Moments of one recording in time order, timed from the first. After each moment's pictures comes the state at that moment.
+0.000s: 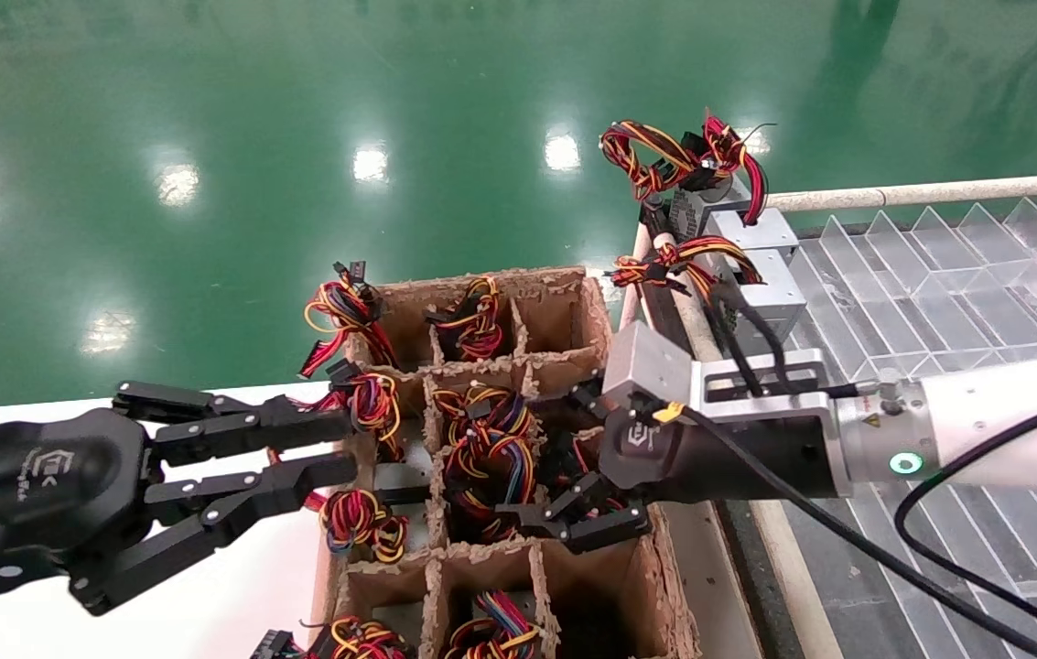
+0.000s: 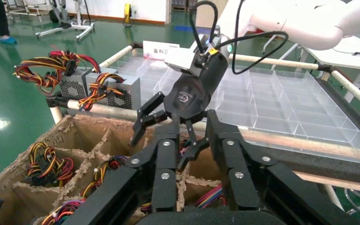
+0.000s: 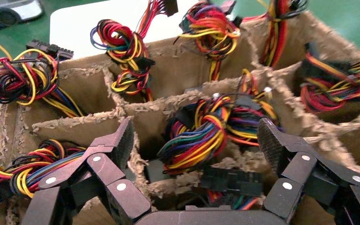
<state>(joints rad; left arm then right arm) -1.08 0.53 0.43 -1.21 0.60 1.39 -0.10 1.41 -0.93 -0.57 1.01 -1.28 -1.37 0.24</state>
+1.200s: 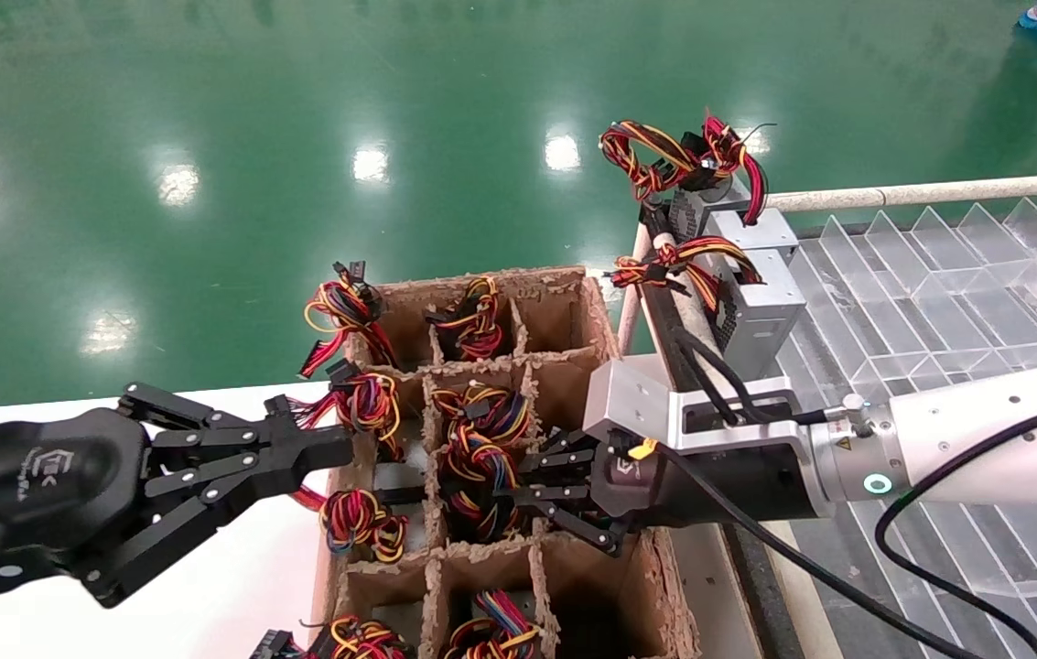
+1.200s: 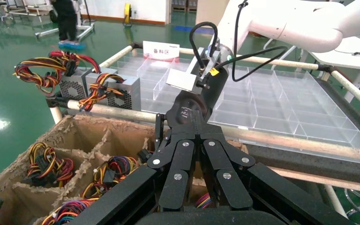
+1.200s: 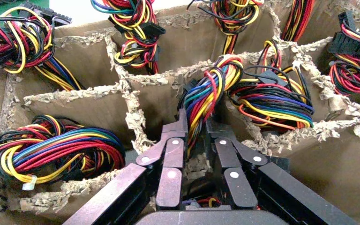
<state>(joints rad) -1.08 0.53 0.43 -1.21 0.60 1.39 -0.10 1.40 -0.95 -0.61 1.02 -1.34 -1.35 0.23</state>
